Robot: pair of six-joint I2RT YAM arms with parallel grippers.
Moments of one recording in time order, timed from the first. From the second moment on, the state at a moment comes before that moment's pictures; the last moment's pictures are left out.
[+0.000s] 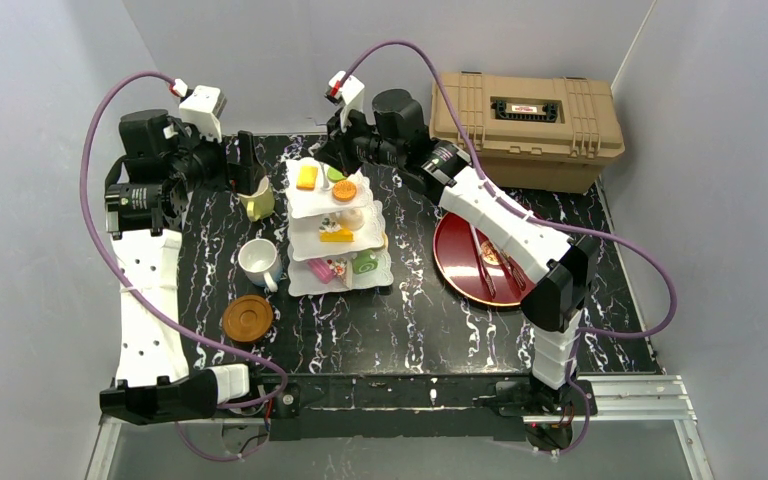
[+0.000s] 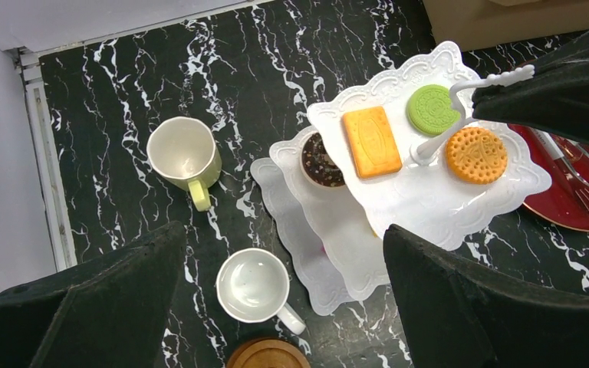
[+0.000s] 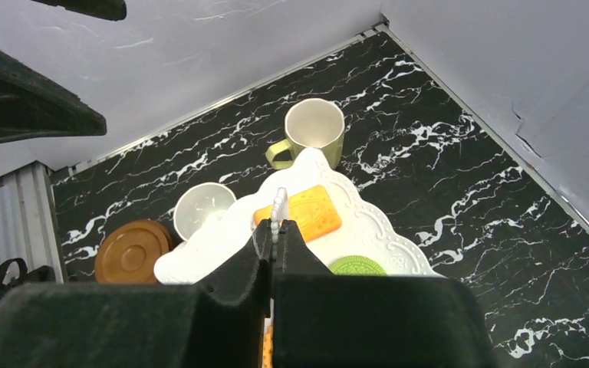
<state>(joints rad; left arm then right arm) 0.09 1.24 1.69 -0.96 0.38 0.15 0.85 1.89 2.03 -0.33 -0.31 0.06</state>
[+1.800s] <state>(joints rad) 0.09 1.20 1.64 -1.02 0.43 0.20 0.68 1.88 2.05 -0.24 -0.12 -0.06</state>
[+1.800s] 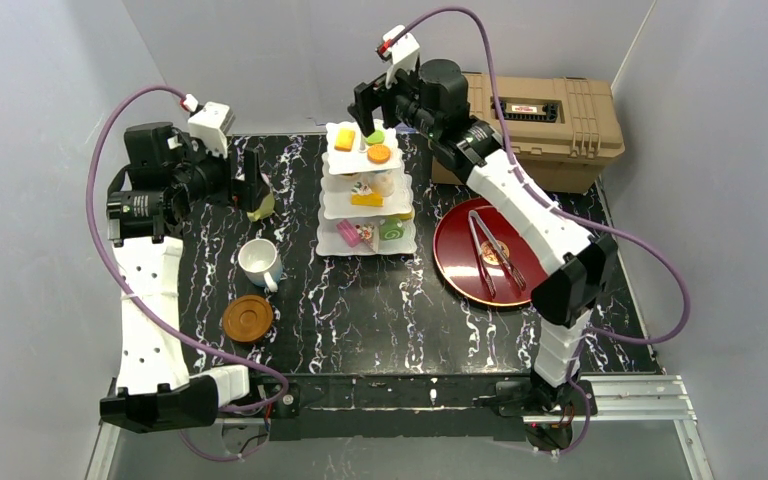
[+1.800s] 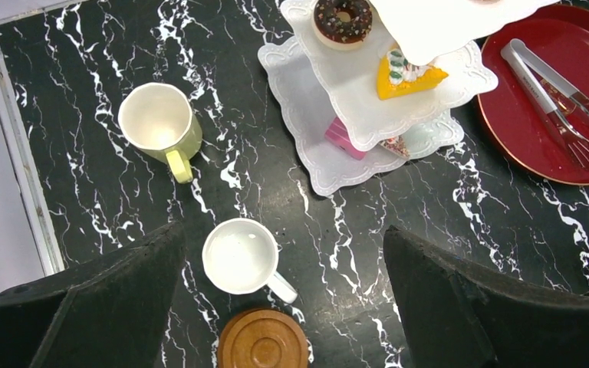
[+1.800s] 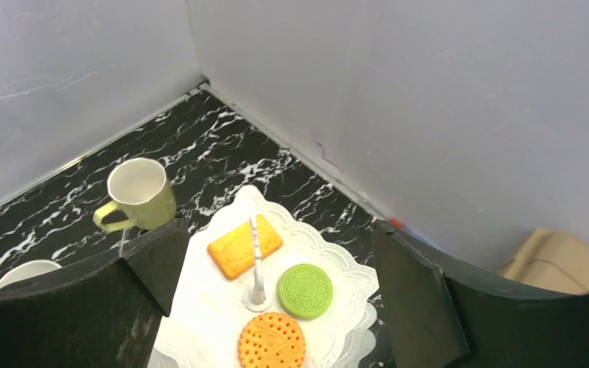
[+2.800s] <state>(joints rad) 0.80 1.33 1.16 -1.40 0.53 1.52 1.34 1.63 1.07 0.00 0.20 0.04</state>
